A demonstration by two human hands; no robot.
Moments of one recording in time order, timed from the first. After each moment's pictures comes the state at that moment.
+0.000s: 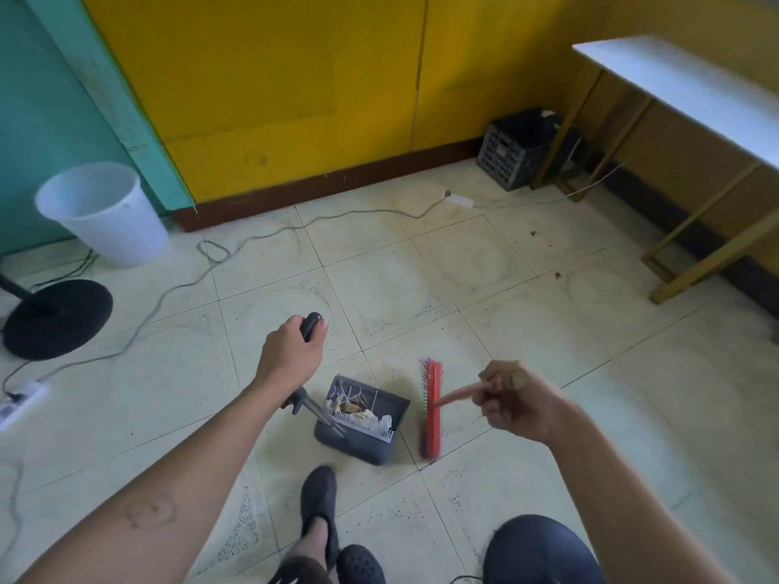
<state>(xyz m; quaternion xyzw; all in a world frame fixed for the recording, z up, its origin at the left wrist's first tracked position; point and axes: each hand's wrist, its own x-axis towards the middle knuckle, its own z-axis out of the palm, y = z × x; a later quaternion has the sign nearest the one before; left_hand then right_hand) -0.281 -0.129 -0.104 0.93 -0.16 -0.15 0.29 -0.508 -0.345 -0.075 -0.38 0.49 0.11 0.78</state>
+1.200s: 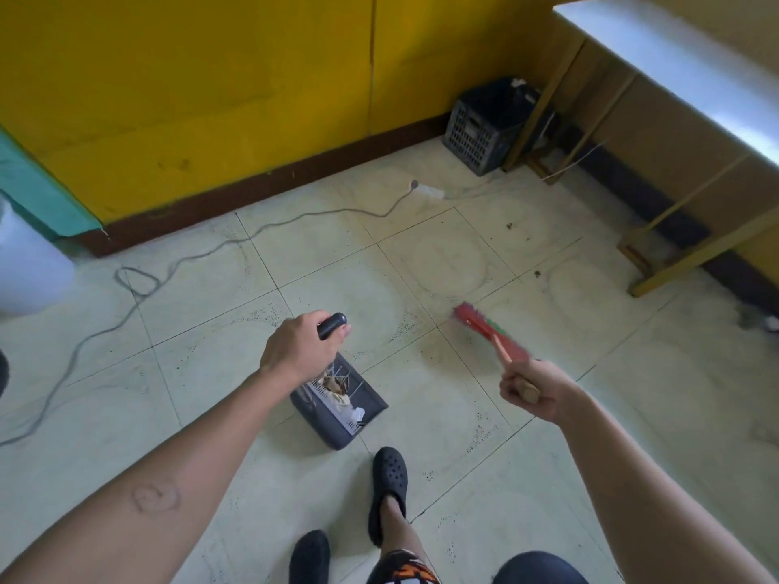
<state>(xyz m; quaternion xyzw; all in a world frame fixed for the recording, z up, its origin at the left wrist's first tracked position) -0.075 -0.342 -0.140 0.89 -0.33 -0.21 0.23 -0.338 -0.558 -0.132 -0.34 0.63 -0.06 0.69</state>
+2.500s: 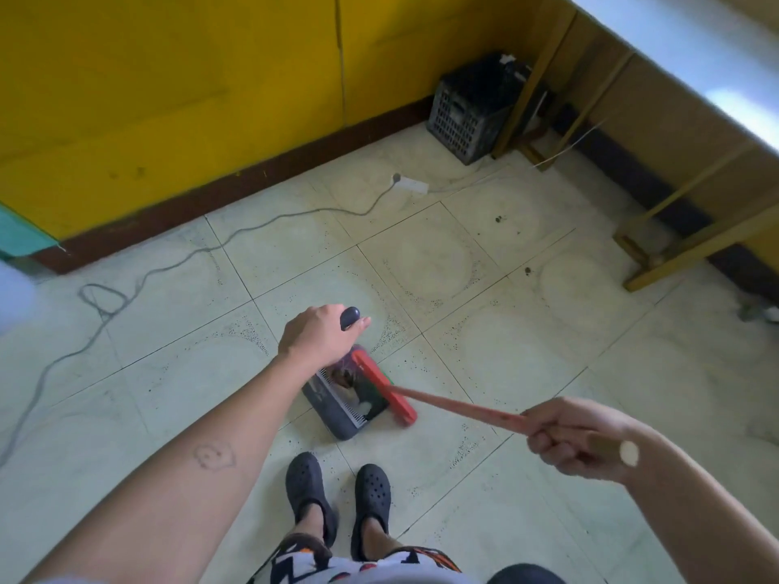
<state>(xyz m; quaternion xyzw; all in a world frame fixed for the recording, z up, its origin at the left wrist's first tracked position) -0.059 -0.513 -0.149 0.89 -0.37 -0.23 0.09 -0.355 -0.653 -0.052 -0.36 0.58 0.25 0.69</state>
